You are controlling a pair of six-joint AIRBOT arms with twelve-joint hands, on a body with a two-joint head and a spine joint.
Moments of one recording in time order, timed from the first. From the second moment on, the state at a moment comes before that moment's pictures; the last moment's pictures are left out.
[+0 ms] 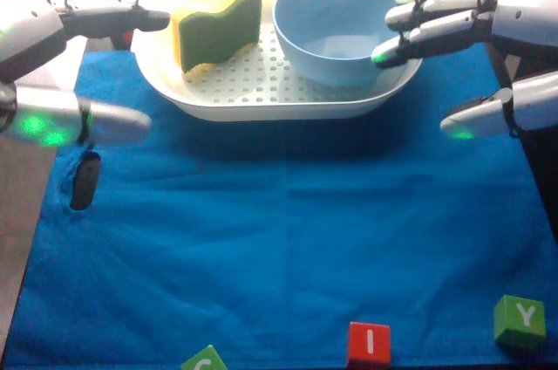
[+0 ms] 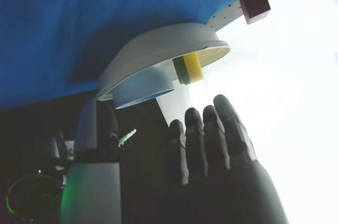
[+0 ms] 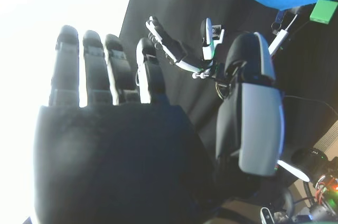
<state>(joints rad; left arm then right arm) 0.79 -0.84 1.16 0.06 -0.71 0.80 -0.60 -1.01 1.40 -0.83 0.72 -0.15</state>
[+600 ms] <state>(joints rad) 0.61 -0.94 1.27 0.11 -0.65 0.80 -0.60 -1.01 1.40 -0.83 0.71 -0.15</state>
